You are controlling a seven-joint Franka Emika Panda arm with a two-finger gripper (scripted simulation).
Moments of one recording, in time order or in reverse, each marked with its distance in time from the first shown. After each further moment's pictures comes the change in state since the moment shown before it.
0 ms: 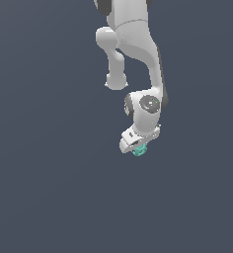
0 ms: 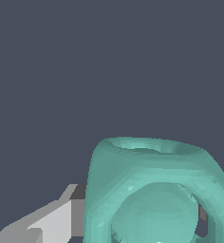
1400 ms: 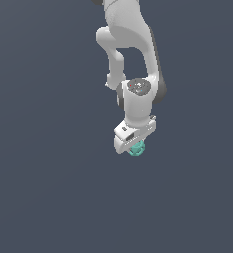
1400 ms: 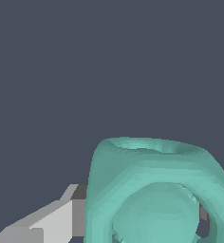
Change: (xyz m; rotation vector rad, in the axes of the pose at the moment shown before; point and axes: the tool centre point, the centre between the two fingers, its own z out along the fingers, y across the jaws) arm 0.017 0.038 -0.068 -0.005 0.137 -0.146
